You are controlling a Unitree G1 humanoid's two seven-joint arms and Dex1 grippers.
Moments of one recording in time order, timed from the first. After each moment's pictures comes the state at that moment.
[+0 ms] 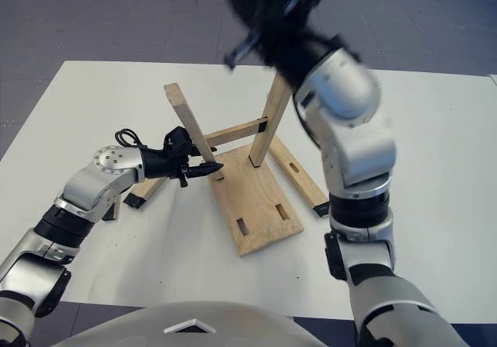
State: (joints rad) left arm -0.42 0.59 -0.47 0.08 -0.43 0.32 -0.78; right arm -0.60 -0.33 0.19 -0.37 0.26 0.52 0.45
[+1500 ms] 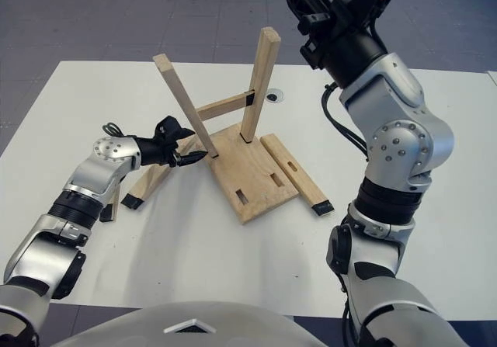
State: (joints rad) left arm -0.53 0.50 -0.36 0.42 -0.22 0.19 -0.77; right arm -0.66 -0.30 -0.27 -0.26 0.75 0.79 0.30
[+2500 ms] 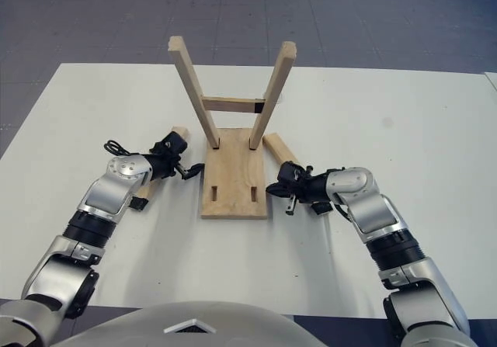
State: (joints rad) left arm -0.41 0.39 -0.31 0.28 0.00 0.44 -0.54; right arm -0.27 -0.66 0.35 0.04 0.12 0.34 1.03
